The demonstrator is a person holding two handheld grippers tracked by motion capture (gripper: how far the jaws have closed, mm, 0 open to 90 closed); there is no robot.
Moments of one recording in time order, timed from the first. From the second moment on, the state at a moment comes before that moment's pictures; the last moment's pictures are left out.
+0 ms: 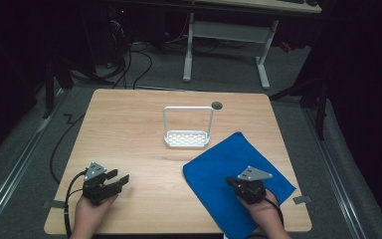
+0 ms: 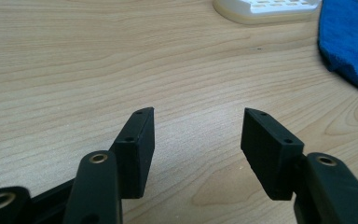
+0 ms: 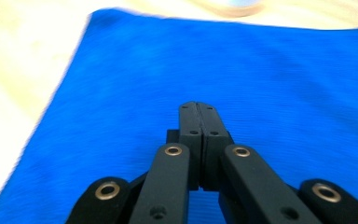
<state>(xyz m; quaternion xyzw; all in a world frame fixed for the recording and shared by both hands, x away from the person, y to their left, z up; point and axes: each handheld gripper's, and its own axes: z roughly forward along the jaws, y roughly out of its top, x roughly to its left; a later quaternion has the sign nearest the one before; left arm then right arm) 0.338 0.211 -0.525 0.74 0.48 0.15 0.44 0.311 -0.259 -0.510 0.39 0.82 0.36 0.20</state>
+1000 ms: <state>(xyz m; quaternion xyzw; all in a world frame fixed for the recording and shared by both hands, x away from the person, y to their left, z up) 0.310 0.086 -0.515 0.82 0.34 0.01 0.46 0.314 -0.218 -0.507 0.36 0.83 0.37 0.20</state>
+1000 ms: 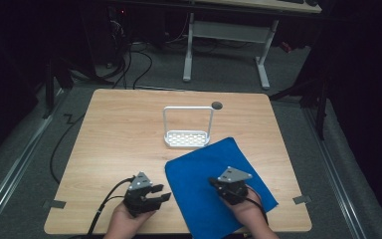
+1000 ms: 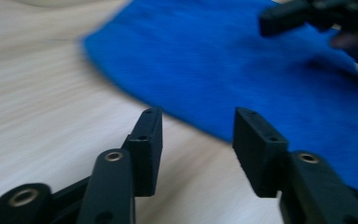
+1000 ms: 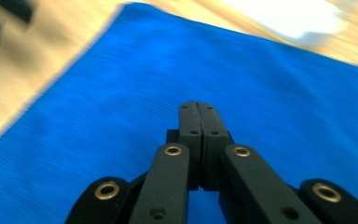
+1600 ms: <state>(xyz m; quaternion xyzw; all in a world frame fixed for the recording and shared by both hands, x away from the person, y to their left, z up) 0.311 0.069 -0.528 0.86 0.32 0.01 0.41 0.323 -0.270 -0.503 0.43 0.79 0.37 0.22</state>
